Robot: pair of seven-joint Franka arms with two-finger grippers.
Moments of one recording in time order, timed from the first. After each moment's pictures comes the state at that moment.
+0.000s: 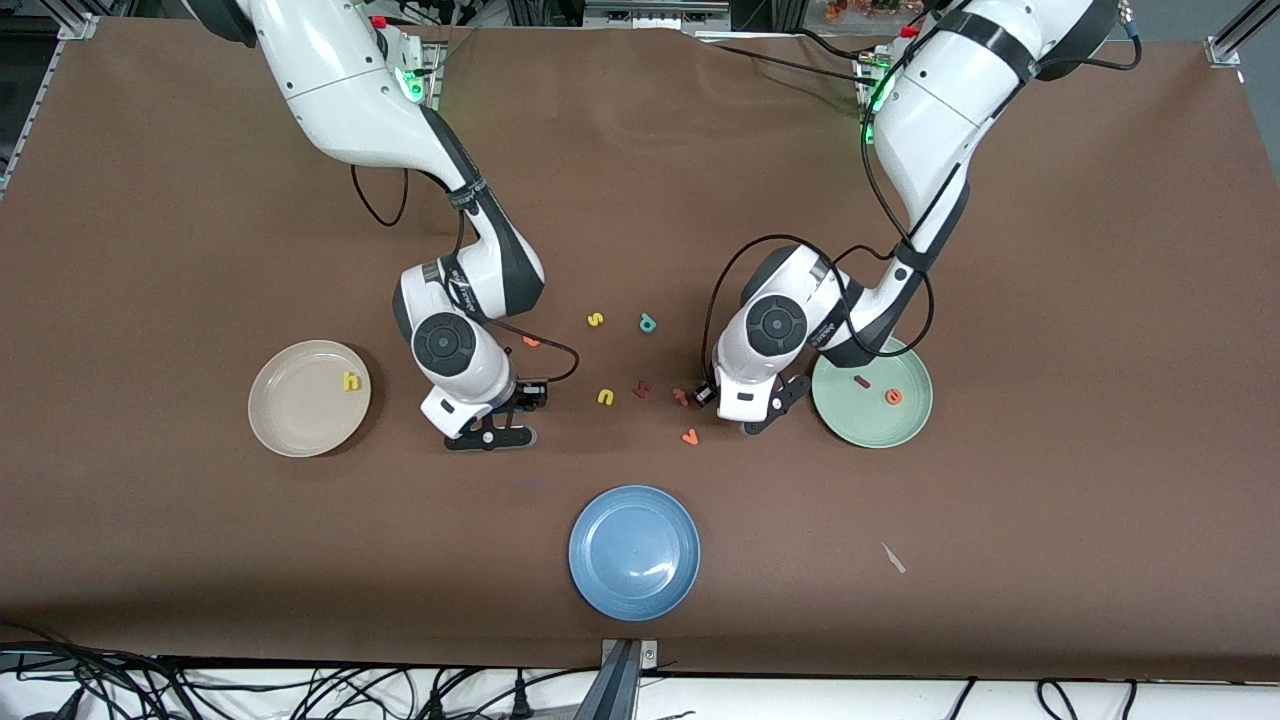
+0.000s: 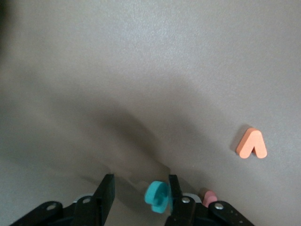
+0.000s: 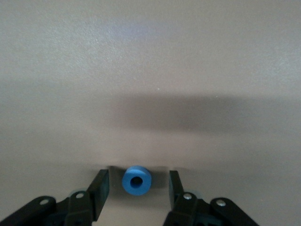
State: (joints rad) left arm -0.30 0.82 -0.31 -1.55 0.12 2.32 -1.33; right arm 0.54 0.79 -0.09 -1.54 0.11 2.29 0.33
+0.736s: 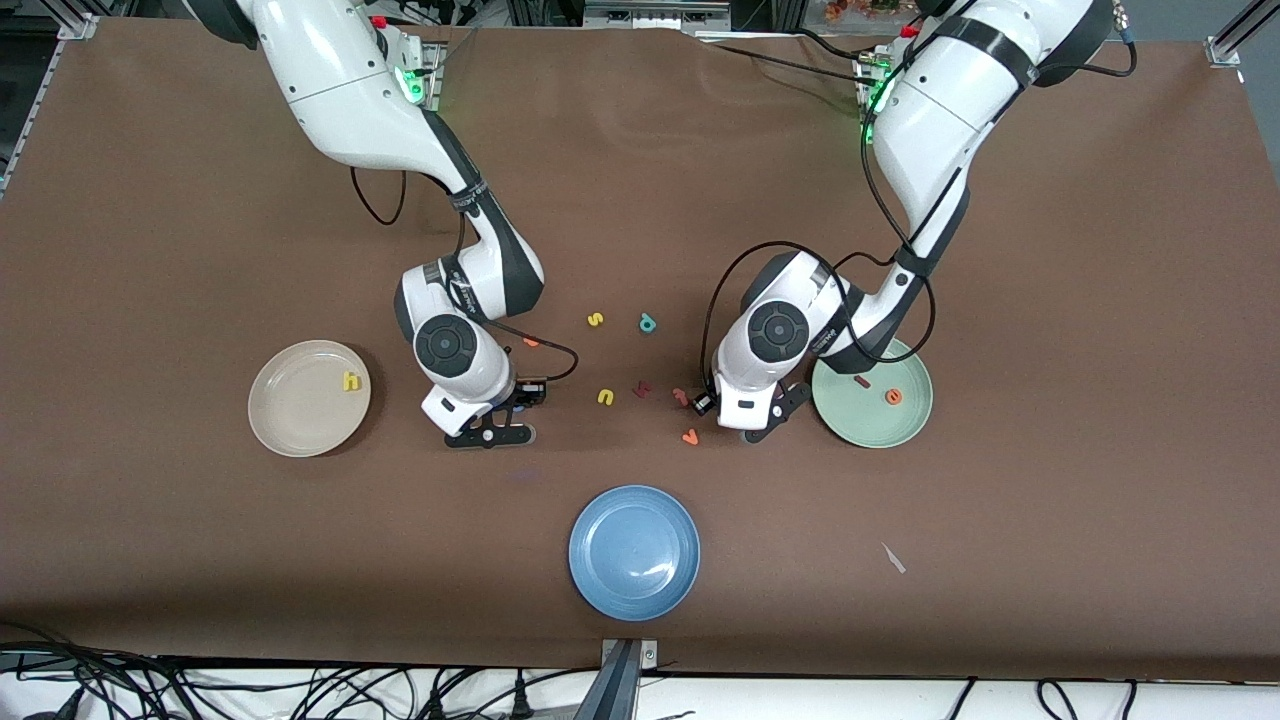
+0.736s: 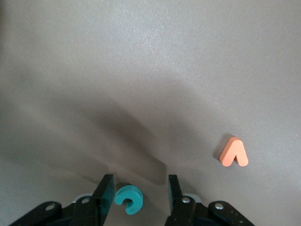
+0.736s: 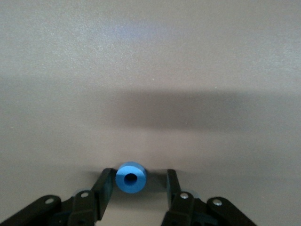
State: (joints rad) left arm -0.31 0.84 -0.31 -1.52 0.12 2.32 -1.33; right arm 0.54 0.79 -0.09 -1.55 0.11 2.30 0.33
